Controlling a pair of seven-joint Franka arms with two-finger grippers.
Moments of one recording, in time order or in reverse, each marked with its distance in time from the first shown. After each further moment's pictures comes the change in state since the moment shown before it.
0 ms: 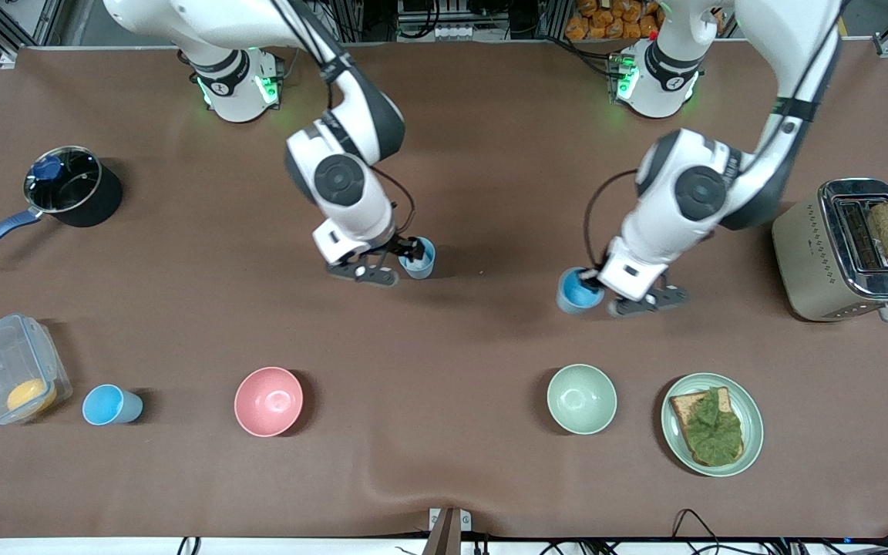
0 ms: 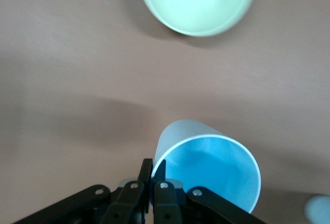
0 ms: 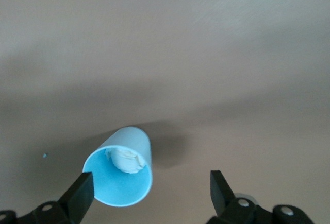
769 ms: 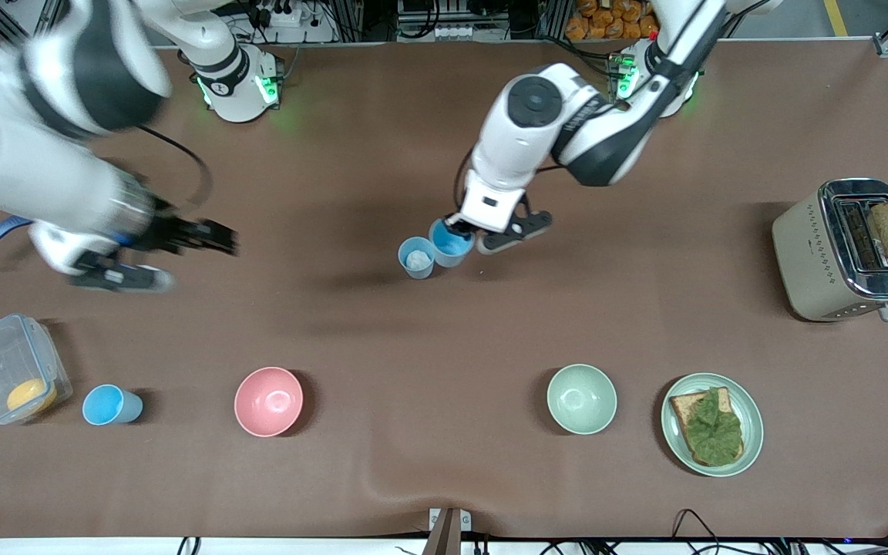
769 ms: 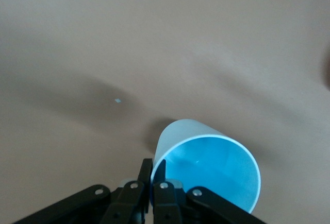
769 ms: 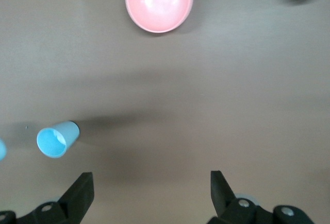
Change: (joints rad) left arm -0.342 0.097 -0.037 0.210 0.040 -0.014 -0.635; right arm -0.449 -0.335 -0.013 0.089 -0.001 -0.445 -0.589
